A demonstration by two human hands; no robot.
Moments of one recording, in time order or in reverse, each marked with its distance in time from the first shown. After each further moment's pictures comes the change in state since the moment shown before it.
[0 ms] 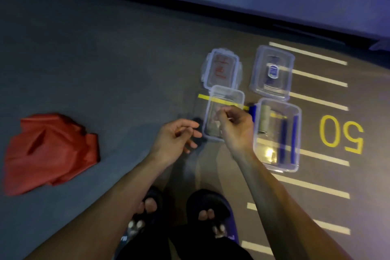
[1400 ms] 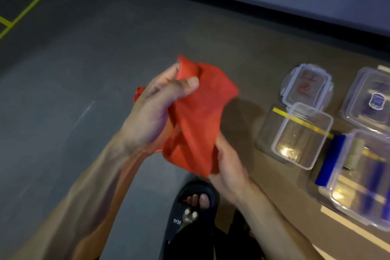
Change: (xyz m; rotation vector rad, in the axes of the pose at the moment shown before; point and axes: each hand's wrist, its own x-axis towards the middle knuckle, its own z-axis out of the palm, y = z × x) left_hand -0.110 0.121 -0.134 -0.407 0.151 0.370; right_hand -0.121 -0.075 0.122 0.603 -0.870 0.568
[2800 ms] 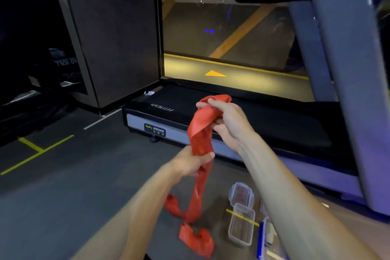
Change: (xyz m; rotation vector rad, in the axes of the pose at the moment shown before) left_hand -0.131 0.236 0.101 0.570 -0.104 -0.042; right_hand -0.289 -0.258 0.288 -0.364 0.109 -0.765
